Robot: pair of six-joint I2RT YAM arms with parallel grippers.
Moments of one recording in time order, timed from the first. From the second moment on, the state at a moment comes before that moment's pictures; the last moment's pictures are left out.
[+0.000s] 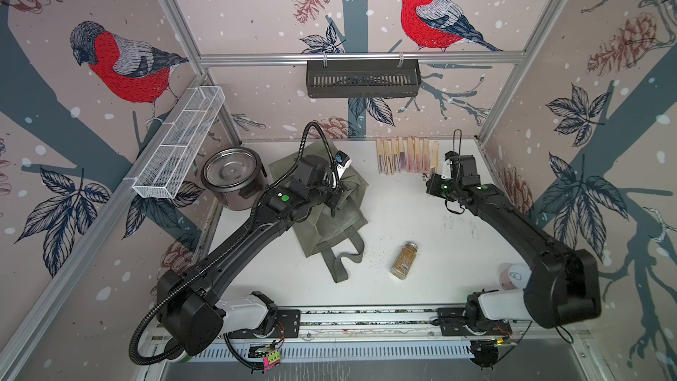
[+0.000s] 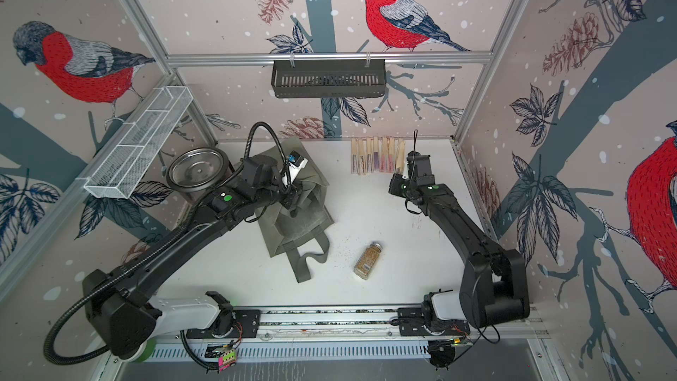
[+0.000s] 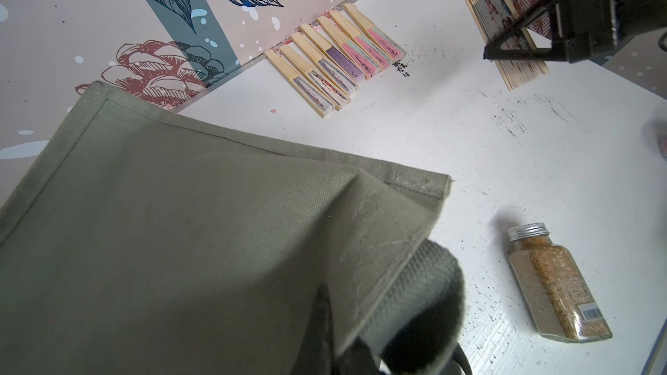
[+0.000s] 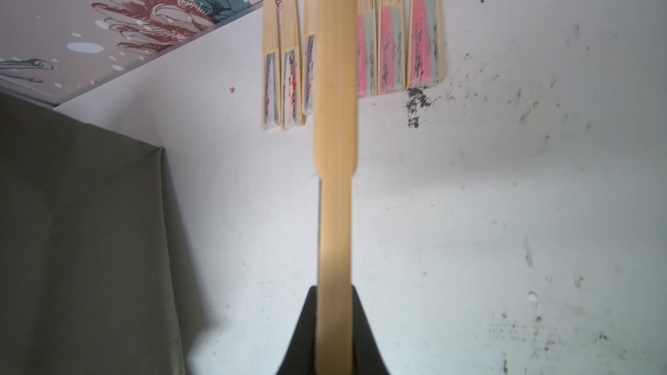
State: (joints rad) left arm -0.60 1.28 1.19 -0.52 0.08 0.11; right arm 0.17 1.43 1.04 -0.38 -0.16 0.41
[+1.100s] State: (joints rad) left arm -0.60 1.27 1.18 -0.52 0.09 0.11; right arm -0.13 2.44 2.05 -0.68 -0.41 0.15
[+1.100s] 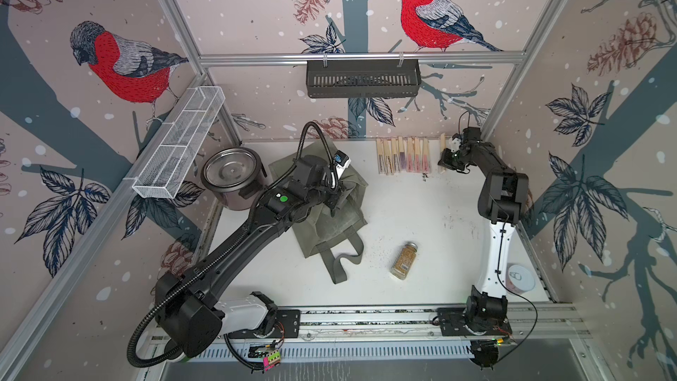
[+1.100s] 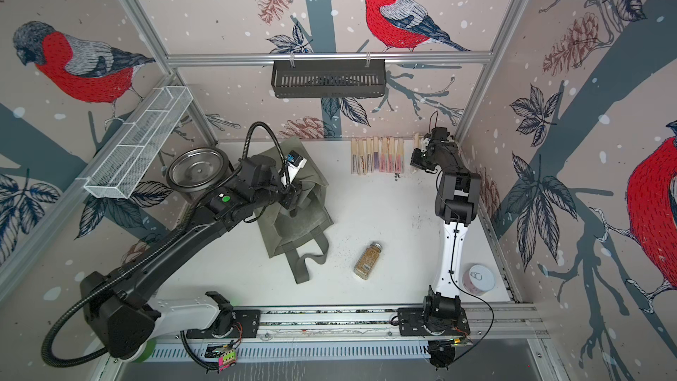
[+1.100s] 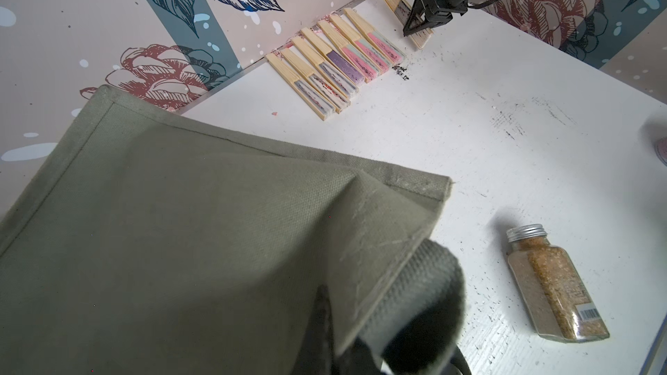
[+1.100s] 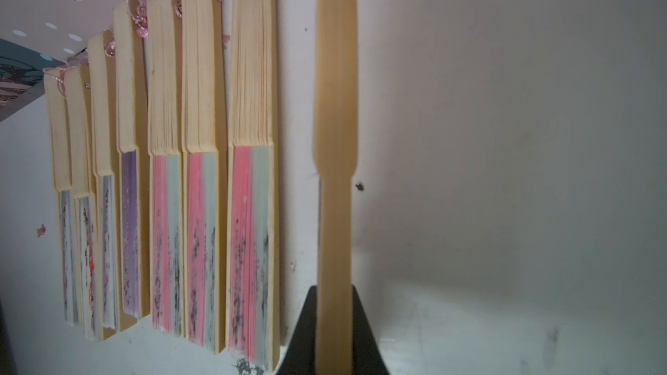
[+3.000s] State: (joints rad) left arm -0.61 1.27 1.18 -0.52 0.08 0.11; right arm 0.21 1.60 1.06 -0.20 -0.33 0.47
